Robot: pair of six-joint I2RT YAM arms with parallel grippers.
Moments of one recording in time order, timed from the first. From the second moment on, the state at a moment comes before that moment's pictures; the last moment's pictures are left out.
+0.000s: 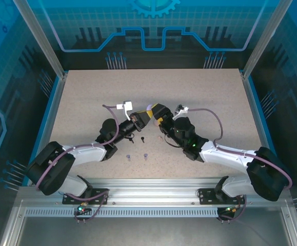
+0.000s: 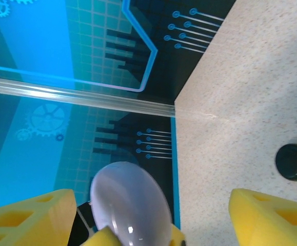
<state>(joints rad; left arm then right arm) -0.59 1.43 0.50 1.06 0.26 -0.90 0.83 1.32 0.66 0.57 0.26 1.38</state>
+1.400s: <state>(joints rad) -0.59 1.38 0.53 1.03 0.26 -1.14 0.67 1.38 0.68 0.78 -0.20 1.18</state>
